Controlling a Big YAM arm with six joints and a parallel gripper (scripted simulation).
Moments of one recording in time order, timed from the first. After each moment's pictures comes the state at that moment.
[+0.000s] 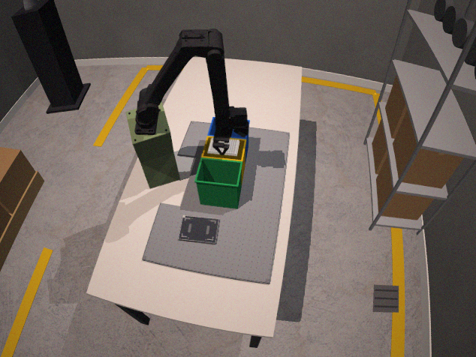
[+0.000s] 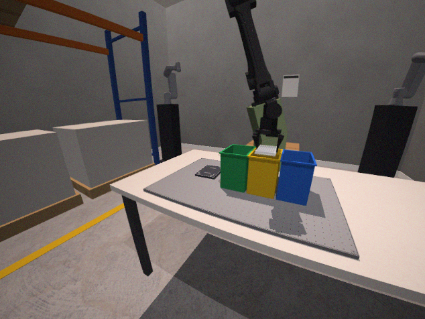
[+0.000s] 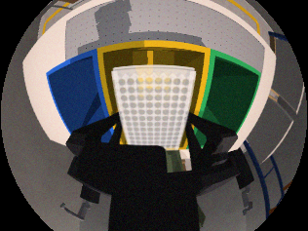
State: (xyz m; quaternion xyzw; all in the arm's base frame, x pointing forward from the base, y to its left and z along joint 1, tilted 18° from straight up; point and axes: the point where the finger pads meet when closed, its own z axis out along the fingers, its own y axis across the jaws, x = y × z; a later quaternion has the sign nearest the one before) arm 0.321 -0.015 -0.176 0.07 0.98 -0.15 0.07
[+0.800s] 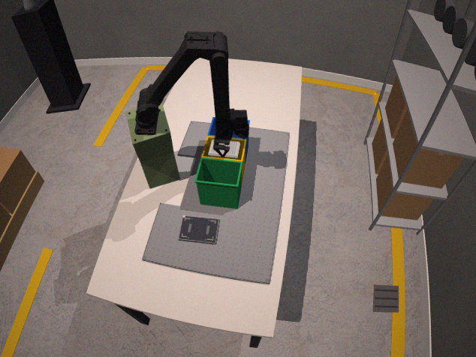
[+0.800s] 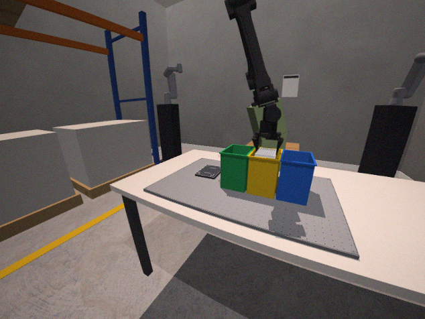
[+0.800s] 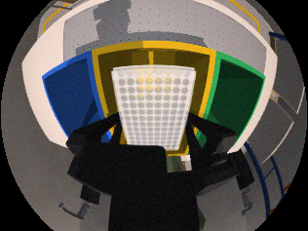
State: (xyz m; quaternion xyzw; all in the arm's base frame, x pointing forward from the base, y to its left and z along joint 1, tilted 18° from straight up) arm 0.324 -0.018 -0.187 0.07 0.98 -0.14 0.07
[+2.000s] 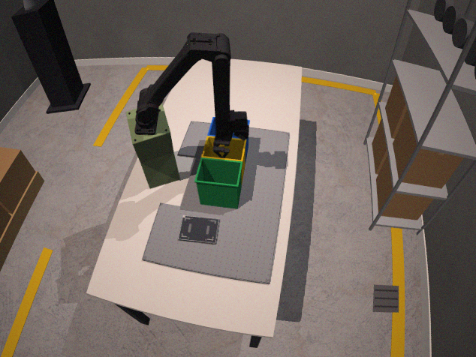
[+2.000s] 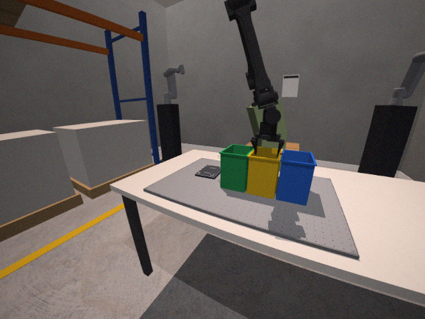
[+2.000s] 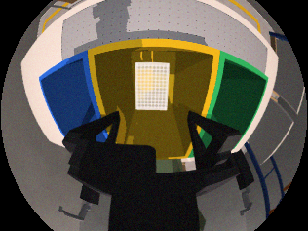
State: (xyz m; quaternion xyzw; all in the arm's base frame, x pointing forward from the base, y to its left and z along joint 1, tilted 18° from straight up) arm 0.324 -0.021 -0.194 0.07 0.98 -0.15 0.07
